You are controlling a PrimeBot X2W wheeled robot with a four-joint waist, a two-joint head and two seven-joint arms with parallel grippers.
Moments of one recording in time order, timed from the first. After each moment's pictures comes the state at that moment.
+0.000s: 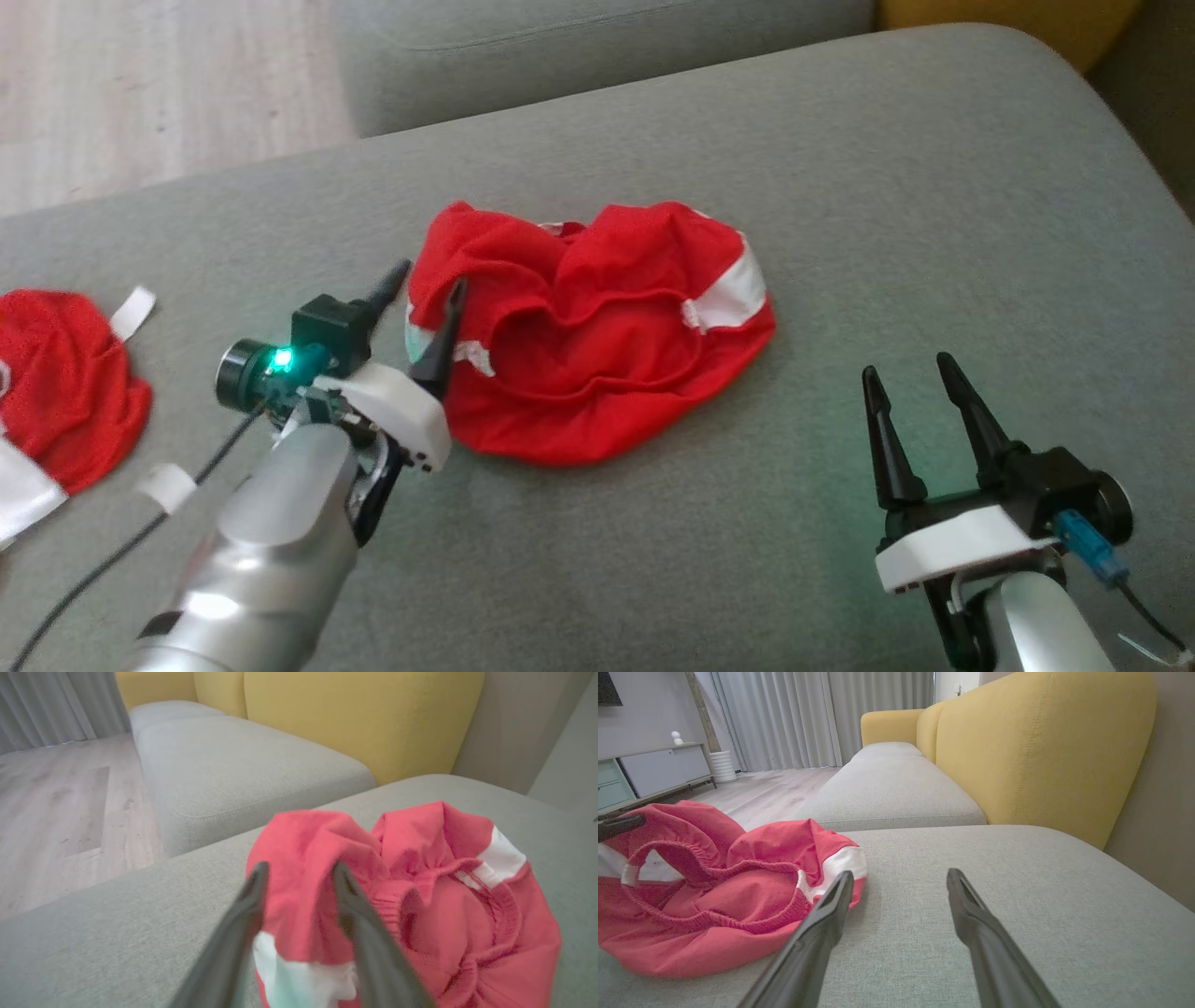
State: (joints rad) left arm -0.67 0.18 -0.68 0.88 -0.52 -0.11 -0.21; right arm -0.07 -0.05 0.09 0.28 0.06 0.13 -0.26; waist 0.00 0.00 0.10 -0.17
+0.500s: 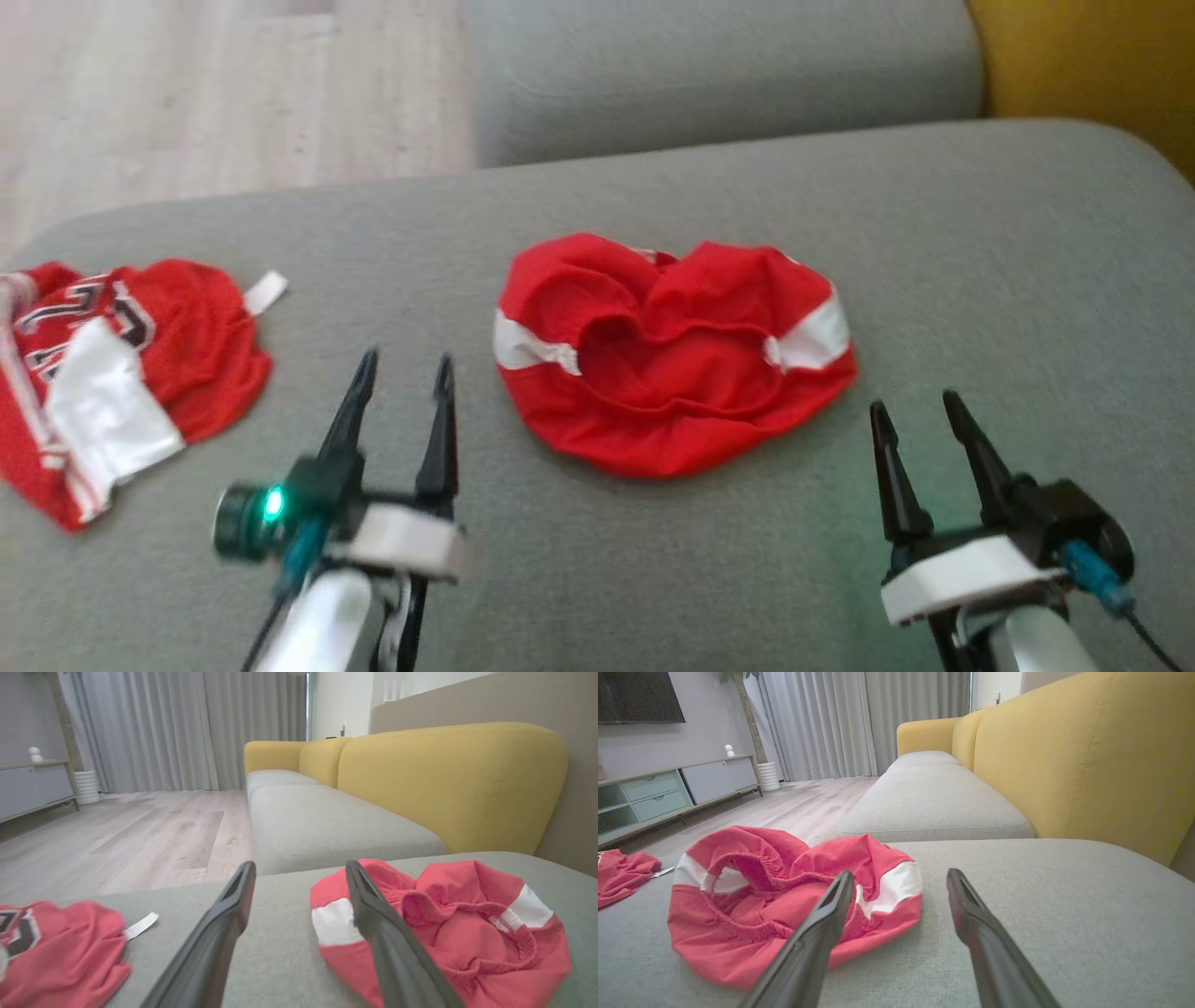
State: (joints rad) left arm -0.29 0.14 -0.44 0.42 -0.34 0.13 -0.25; right arm -0.04 -0.05 0.08 0.30 0.08 0.13 -0.26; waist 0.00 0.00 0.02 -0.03
